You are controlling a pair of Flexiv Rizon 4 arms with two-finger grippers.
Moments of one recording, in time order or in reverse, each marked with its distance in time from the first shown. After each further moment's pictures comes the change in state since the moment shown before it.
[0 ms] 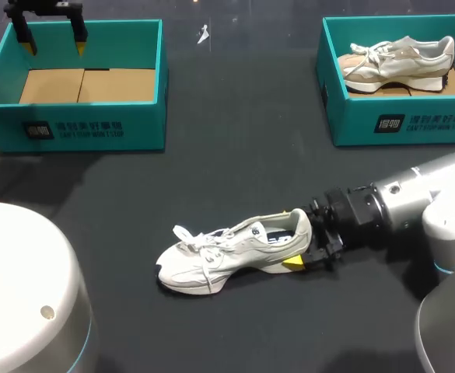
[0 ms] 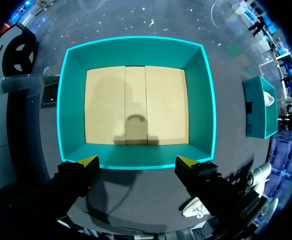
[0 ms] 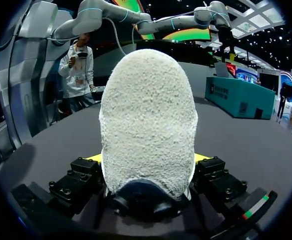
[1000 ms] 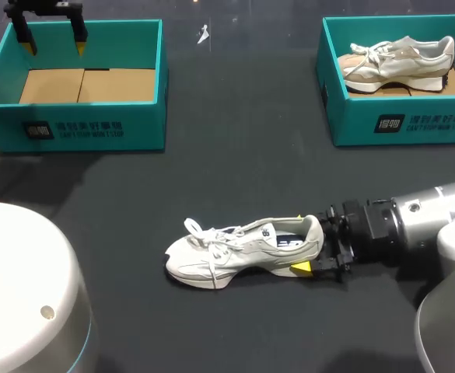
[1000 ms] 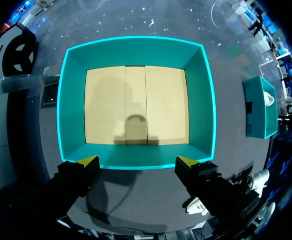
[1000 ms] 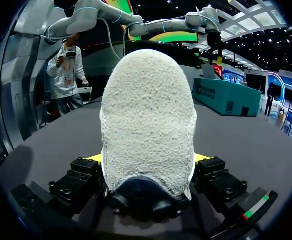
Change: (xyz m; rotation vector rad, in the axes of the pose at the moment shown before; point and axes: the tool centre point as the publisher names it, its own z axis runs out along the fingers) left arm 0.000 0.000 0.000 0.000 0.000 0.000; right arm 0.012 -0.004 -0.015 -0.007 -0.119 0.011
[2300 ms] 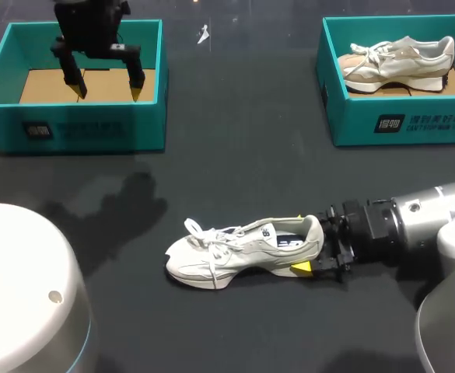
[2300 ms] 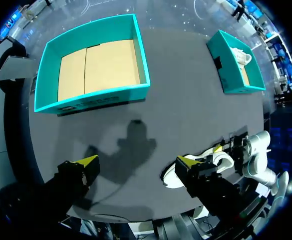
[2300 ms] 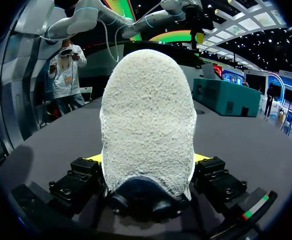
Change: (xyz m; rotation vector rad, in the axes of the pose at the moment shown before) left arm 0.136 0.174 -0.029 0.014 0.028 0.131; right arm 0.000 0.000 0.000 0.000 0.001 -0.001
